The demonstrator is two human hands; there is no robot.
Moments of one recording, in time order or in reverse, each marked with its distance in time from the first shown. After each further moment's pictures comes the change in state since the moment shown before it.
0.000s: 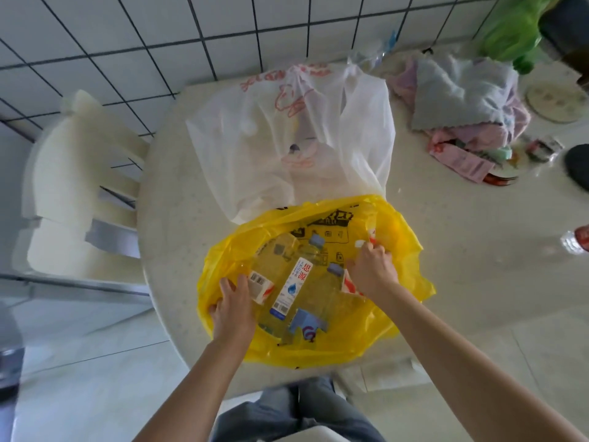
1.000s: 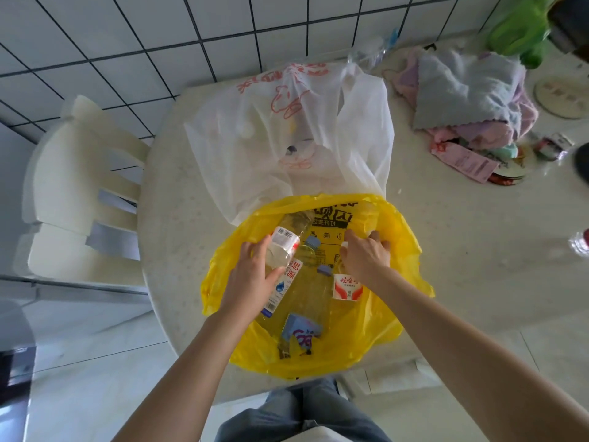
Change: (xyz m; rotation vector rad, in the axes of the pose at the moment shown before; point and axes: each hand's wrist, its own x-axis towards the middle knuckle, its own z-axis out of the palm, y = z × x) left_hand 0.022 0.048 -0.055 -0.356 0.053 0.304; right_hand 0.033 -0.006 -0.002 -0.111 -0.012 -0.126
